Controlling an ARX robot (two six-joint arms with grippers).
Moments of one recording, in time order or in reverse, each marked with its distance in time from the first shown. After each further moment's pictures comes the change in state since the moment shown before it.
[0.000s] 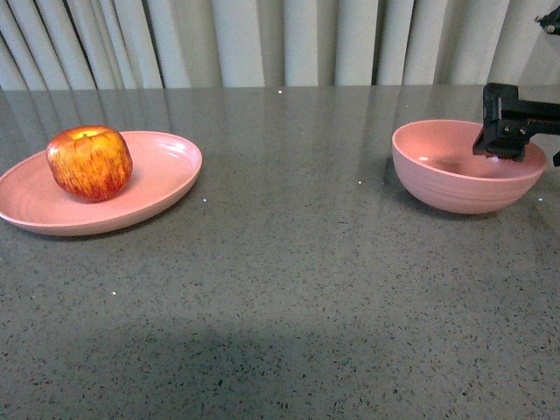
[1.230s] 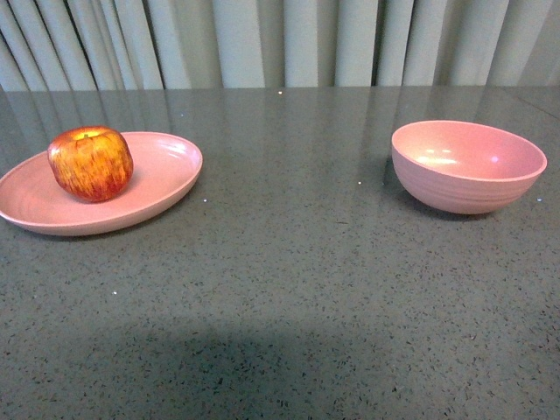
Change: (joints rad) left arm 0.000 0.000 0.000 0.000 0.000 0.000; right arm -0.075 -1.491 -1.045 0.255 0.058 0.008
